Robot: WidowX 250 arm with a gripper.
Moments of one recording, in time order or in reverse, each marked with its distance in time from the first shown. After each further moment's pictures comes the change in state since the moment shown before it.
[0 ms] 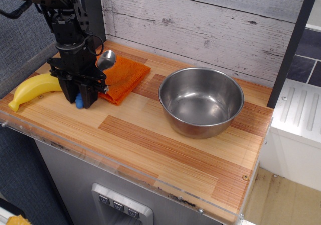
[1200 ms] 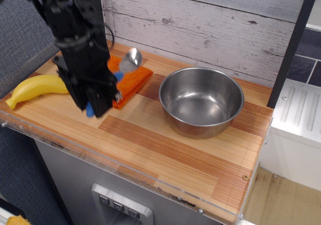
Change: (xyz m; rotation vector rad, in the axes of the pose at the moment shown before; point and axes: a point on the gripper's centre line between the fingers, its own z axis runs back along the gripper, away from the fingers) arm -0.044 -0.065 0.046 -0.062 -0.084 -0.156
